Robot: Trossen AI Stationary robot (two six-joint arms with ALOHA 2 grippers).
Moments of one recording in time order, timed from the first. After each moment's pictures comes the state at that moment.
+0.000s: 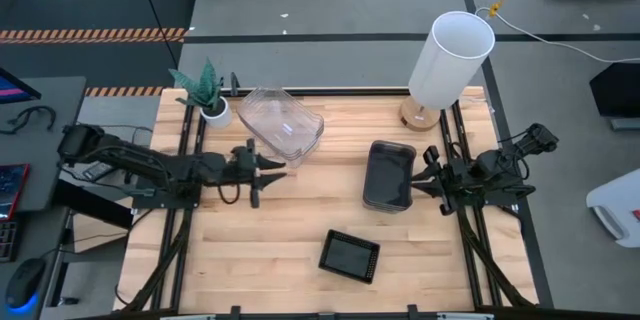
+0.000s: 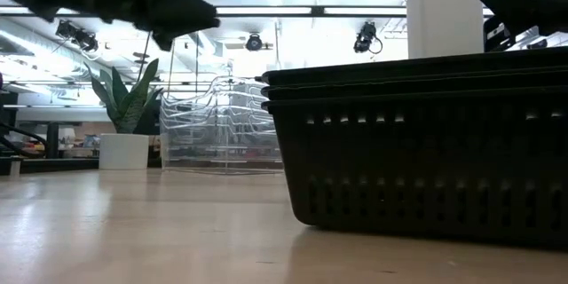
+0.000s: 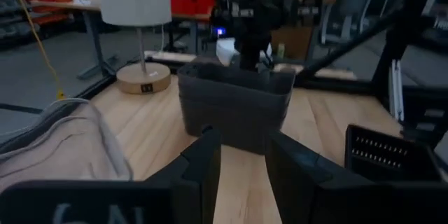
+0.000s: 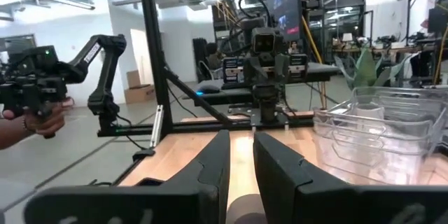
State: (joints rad) left arm -0.15 1.01 0.37 0.54 -0.31 -0.10; right arm 0.47 0.01 0.02 0.16 0.35 0.03
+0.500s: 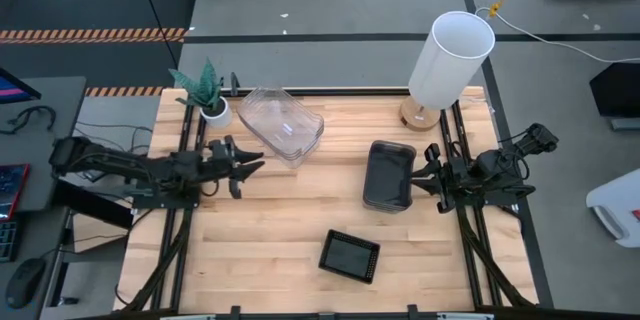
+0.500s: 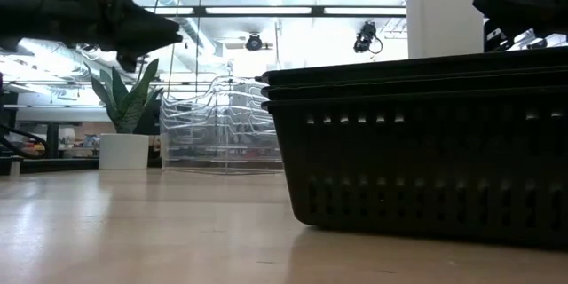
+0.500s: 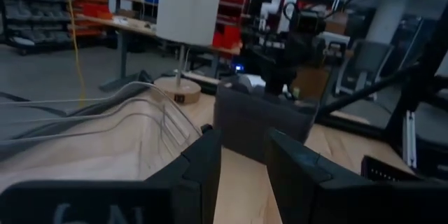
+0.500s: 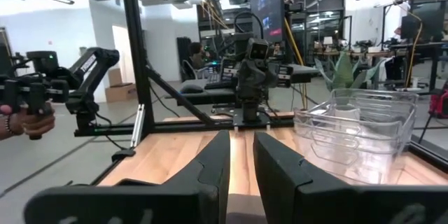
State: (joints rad) left arm -0.10 0.64 0.10 0.59 -0.36 -0.19; right arm 0.47 0.01 0.02 0.16 0.41 0.00
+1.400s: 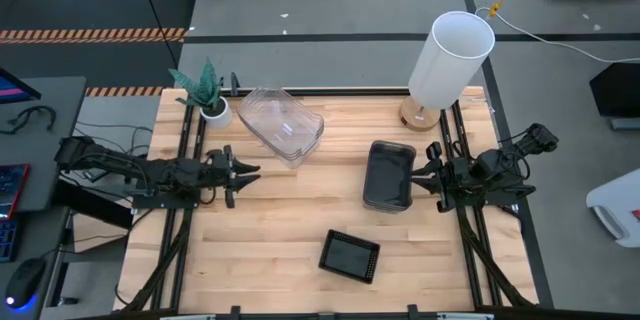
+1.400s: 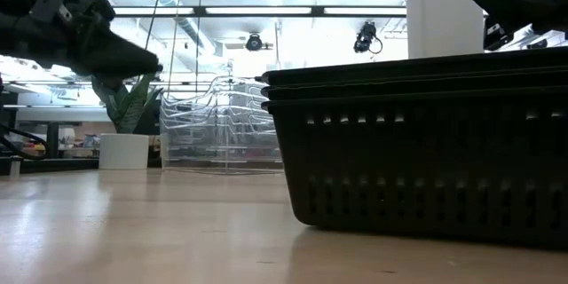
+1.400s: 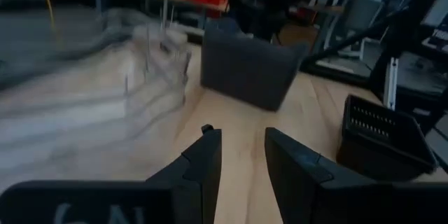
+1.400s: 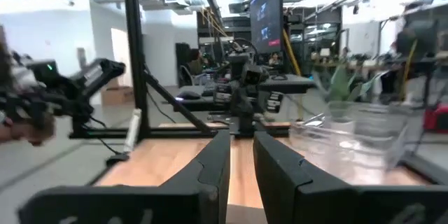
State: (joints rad) left arm -0.18 0.45 0.01 0.33 -0.36 -0.27; right arm 0.47 0.01 0.02 0.19 0.41 -0.05
